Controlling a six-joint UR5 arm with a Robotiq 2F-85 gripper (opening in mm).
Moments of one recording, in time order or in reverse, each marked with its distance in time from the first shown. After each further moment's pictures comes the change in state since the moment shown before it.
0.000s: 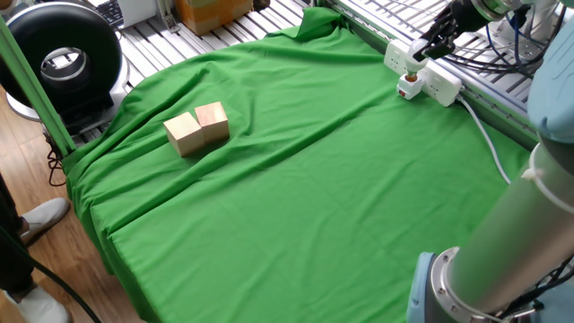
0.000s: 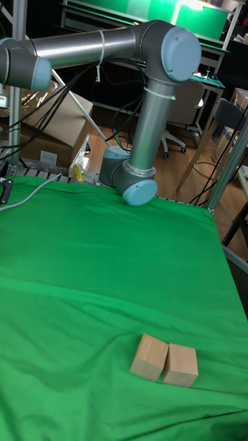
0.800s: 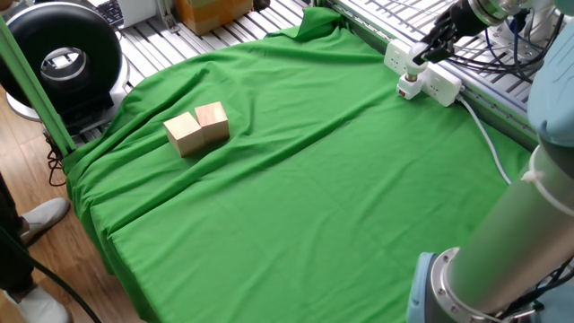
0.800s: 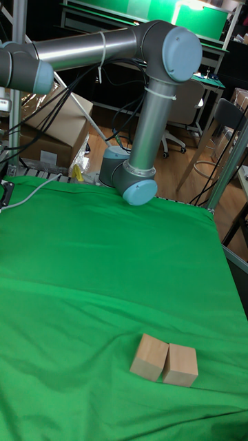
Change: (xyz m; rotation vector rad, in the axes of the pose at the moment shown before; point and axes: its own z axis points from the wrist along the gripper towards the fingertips) arm 0.005 0.003 0.005 0.008 0.009 0.003
